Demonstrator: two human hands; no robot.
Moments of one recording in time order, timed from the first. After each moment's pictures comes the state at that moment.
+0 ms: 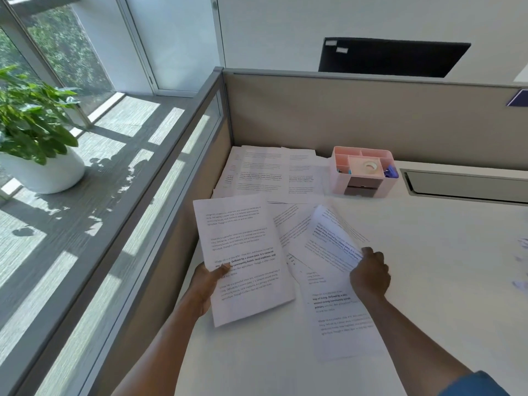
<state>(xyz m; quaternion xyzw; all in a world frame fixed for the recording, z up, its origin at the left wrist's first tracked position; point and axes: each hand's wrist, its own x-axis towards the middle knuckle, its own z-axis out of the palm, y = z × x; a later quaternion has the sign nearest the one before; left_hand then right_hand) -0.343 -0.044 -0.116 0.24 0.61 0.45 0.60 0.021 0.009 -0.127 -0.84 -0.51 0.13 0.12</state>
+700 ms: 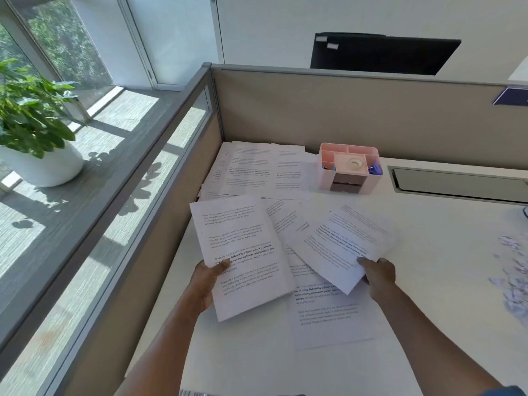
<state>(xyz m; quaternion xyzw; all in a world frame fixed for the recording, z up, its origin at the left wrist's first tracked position) -0.291 -0.052 -0.112 0.19 0.60 0.46 0.62 0.102 0.008 -0.129 -0.73 -0.19 0.48 0.44</state>
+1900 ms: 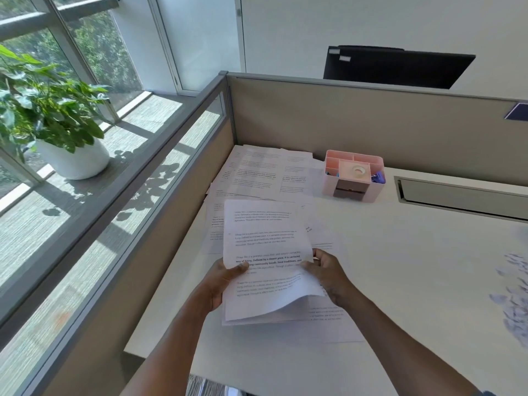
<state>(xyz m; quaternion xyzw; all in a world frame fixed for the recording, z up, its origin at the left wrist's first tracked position) -0.242 -0.083 -0.080 0.25 0.54 0.43 0.67 0.029 -0.018 -0.092 -0.51 -0.45 0.65 0.32</state>
